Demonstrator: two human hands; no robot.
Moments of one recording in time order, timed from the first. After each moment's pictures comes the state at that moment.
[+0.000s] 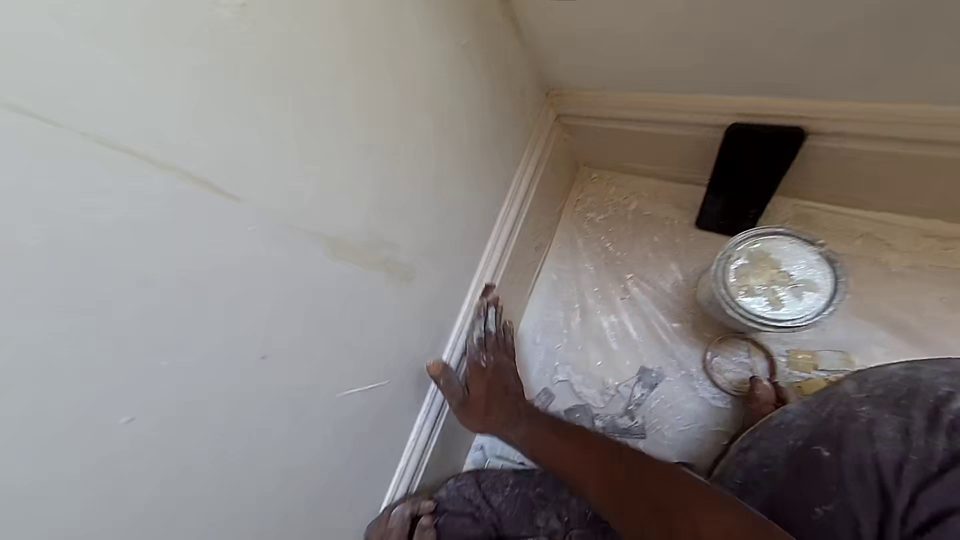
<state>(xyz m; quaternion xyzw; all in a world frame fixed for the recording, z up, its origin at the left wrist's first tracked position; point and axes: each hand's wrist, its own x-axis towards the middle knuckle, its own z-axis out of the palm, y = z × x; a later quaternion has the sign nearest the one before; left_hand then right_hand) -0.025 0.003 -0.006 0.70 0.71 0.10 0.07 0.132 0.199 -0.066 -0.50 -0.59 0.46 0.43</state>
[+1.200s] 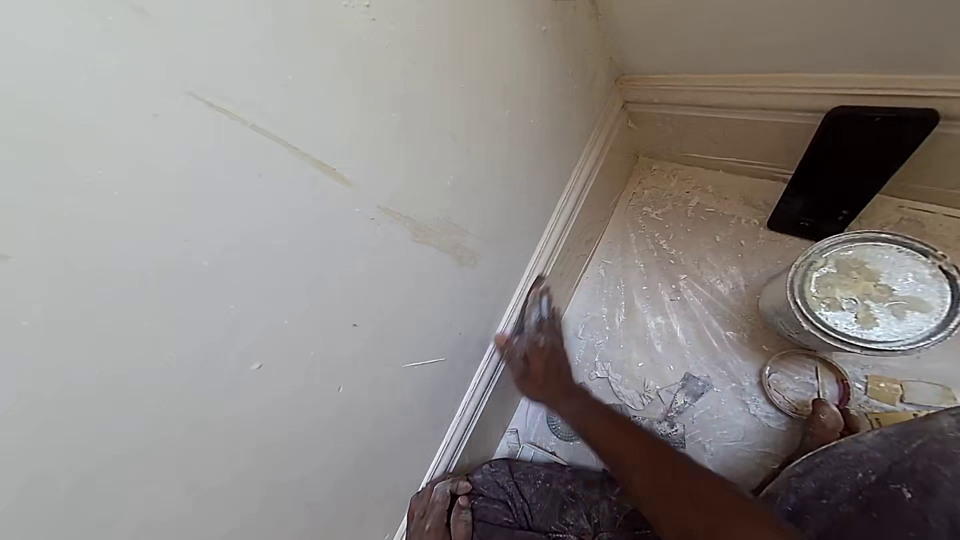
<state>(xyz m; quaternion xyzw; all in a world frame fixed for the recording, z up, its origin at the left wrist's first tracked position) -0.009 -0.001 0.006 0.67 0.73 0.08 0.06 0.141 0.212 -0.081 -0.49 -0.59 0.45 0.46</state>
